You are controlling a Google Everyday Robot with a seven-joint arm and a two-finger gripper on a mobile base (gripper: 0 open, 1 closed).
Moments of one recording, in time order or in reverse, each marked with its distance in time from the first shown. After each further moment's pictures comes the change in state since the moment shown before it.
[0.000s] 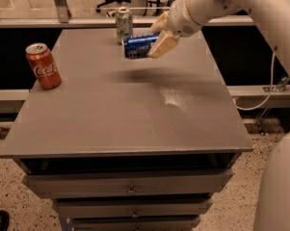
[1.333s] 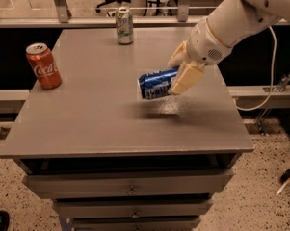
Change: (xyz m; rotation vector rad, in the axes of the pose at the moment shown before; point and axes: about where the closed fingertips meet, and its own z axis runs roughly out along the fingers) arm 0.009 0.135 -0.064 -0.216 0.135 0.104
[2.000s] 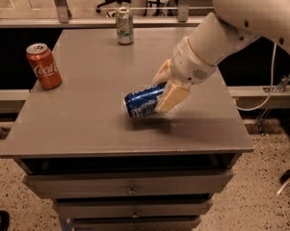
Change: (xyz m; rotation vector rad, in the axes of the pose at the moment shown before) arm -0.017 0.050 0.032 -0.080 0.018 -0.054
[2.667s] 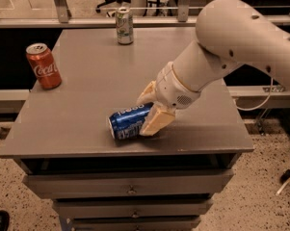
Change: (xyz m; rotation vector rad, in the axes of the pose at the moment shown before) arm -0.022 0.048 0.041 -0.064 -0.054 -0.003
